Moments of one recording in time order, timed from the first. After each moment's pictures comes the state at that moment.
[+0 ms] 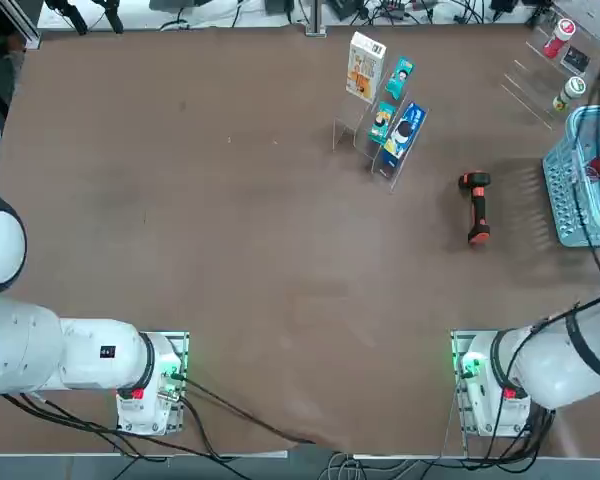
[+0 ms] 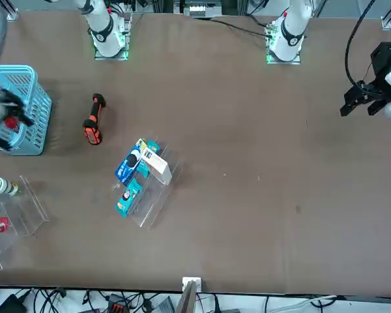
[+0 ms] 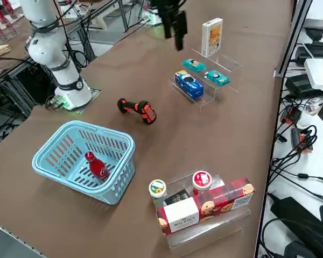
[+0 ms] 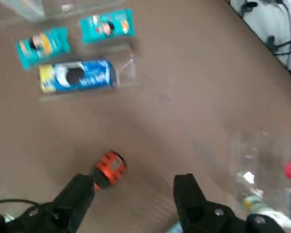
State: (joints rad) arm 0.49 0.20 -0.55 -1.47 0.15 1.64 -0.83
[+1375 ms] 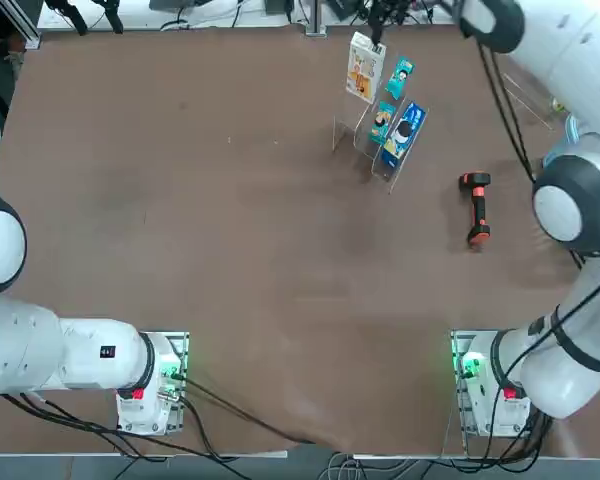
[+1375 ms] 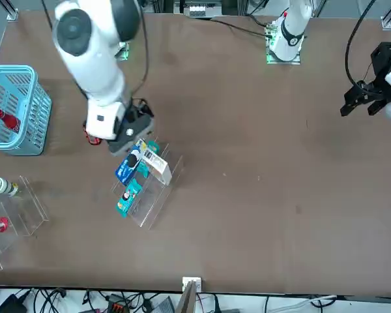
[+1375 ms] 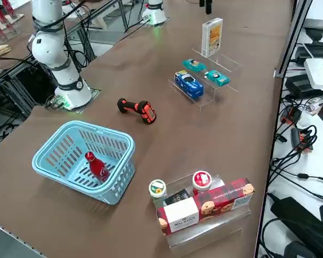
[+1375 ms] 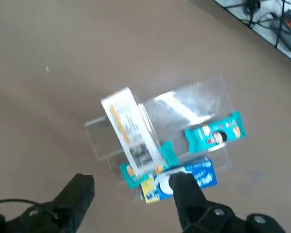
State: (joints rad) arm 0.61 0.46 -0.12 -1.18 0.05 1.73 -0.12
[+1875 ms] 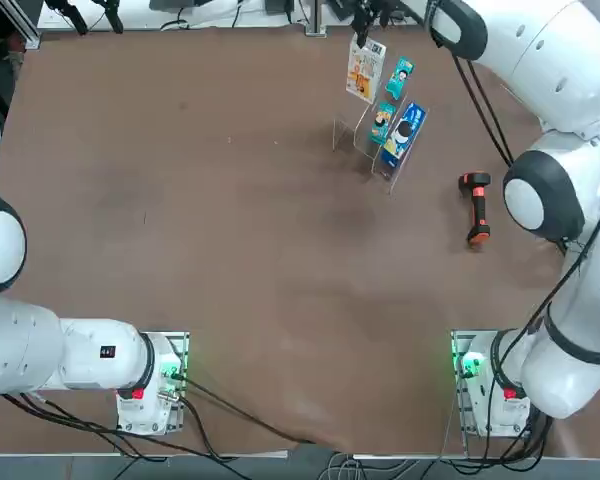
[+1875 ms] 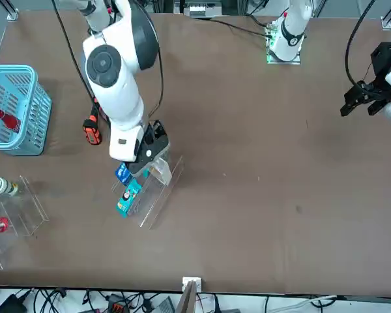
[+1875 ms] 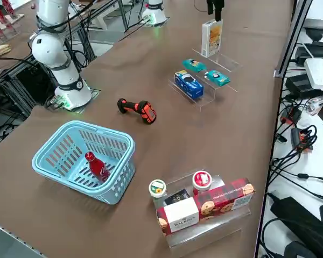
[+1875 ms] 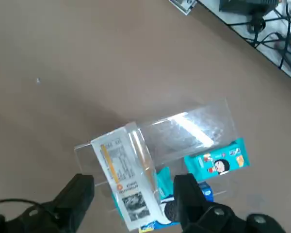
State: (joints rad) arm 0.61 0.57 -0.12 -1.10 0.05 1.79 -0.16
